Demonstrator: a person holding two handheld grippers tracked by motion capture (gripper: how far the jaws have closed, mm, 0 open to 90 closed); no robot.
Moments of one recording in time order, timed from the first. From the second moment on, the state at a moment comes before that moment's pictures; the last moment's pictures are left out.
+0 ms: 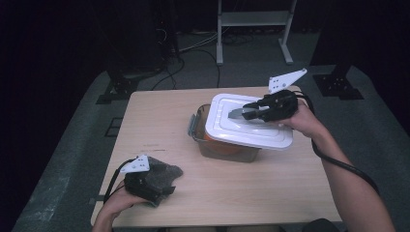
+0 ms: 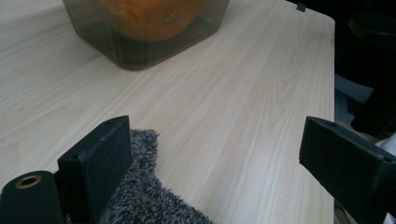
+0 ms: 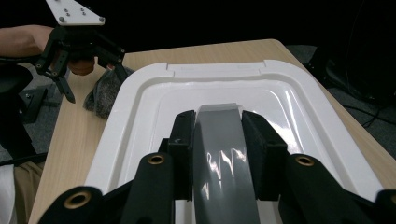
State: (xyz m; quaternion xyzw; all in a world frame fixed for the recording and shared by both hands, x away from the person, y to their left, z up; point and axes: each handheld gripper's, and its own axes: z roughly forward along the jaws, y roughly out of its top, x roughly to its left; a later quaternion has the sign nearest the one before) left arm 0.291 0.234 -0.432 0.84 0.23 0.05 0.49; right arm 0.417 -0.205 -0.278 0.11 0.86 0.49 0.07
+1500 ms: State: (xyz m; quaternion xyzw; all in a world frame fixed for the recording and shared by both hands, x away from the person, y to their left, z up) left arm 0.289 0.235 -0.432 0.83 0.23 0.04 0.50; right arm 0.459 -0.160 -0.315 0.10 0.88 0.47 0.04
